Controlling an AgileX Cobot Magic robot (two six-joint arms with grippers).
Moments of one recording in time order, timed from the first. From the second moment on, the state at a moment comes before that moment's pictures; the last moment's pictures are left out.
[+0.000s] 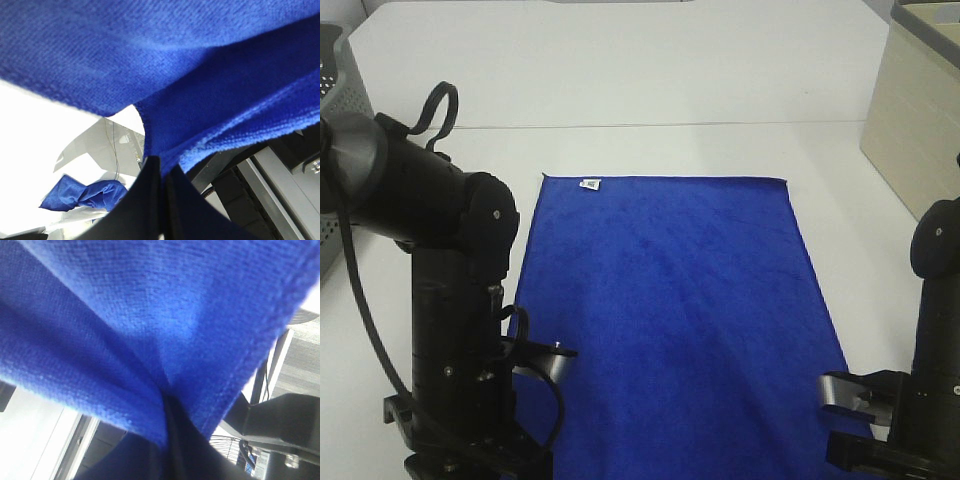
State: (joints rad) left arm -0.63 2.07 -1.03 -0.44 1.20 0.24; right arm 0.22 1.98 -0.64 0.42 1.18 -0.23
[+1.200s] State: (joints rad) left arm -0.63 2.02 -1.03 -0.46 1.21 0.12; right arm 0.22 1.96 -0.64 0.42 1.21 -0.19
